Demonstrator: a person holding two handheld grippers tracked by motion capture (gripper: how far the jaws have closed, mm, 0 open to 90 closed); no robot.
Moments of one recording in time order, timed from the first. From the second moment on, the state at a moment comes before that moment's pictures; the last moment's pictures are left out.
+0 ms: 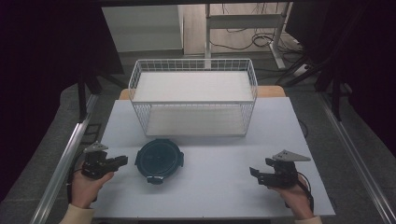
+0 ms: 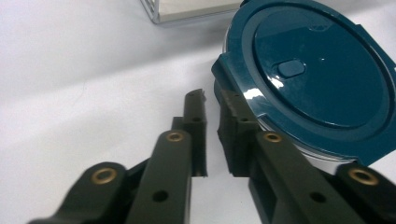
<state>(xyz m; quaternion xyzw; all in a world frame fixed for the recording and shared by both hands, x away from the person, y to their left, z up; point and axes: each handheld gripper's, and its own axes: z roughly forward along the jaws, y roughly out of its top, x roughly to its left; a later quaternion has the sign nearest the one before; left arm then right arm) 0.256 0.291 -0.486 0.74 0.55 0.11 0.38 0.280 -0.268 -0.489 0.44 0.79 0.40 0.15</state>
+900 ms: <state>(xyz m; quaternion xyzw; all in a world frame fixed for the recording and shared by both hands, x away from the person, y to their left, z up) 0.277 0.278 -0.504 0.74 0.54 0.06 0.39 0.281 -0.267 -0.492 0.45 0.78 0.39 0.16</state>
